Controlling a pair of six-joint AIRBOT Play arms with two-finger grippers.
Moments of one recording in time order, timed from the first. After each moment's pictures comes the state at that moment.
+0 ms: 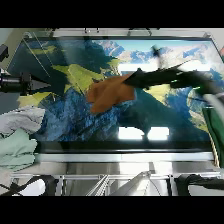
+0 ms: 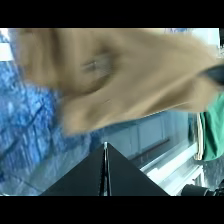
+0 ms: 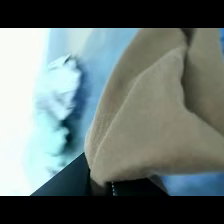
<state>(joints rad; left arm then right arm) 0.37 -1.28 1.22 0.61 -1.46 -1.12 0.11 -1.43 1.30 -0.47 1.13 1.25</state>
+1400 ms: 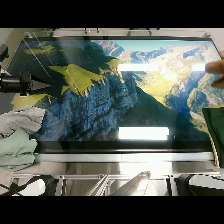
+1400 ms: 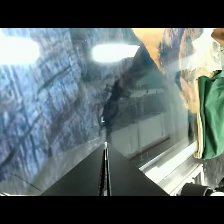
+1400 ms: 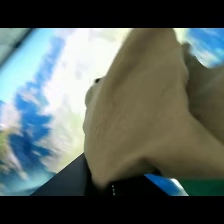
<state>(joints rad) 0.37 -1.28 1.22 0.61 -1.46 -1.12 -0.86 -1.46 1.95 -0.99 1.49 1.65</state>
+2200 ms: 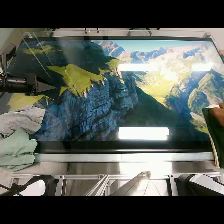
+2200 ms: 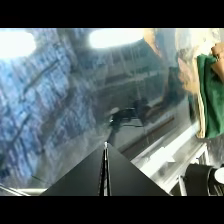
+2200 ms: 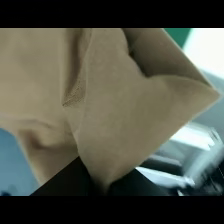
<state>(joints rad) 0.30 -1.28 1.22 0.61 -1.49 -1.07 -1.11 -1.25 1.42 -1.54 1.80 1.74</state>
